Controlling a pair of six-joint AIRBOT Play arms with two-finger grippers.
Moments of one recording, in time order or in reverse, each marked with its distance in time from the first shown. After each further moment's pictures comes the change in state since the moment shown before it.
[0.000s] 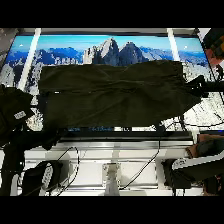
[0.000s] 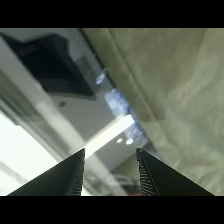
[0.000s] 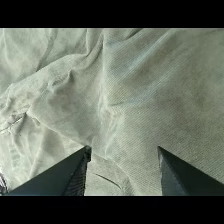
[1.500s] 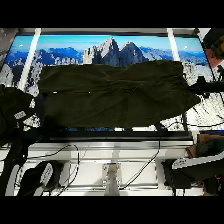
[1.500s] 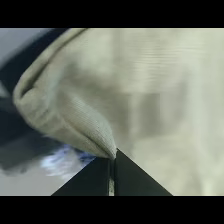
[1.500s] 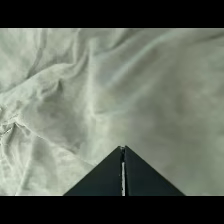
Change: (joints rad) left arm -0.003 -0.180 -0.026 -0.090 -0.459 0.105; right arm -0.040 0.002 -0.016 -0.032 -0.042 -0.001
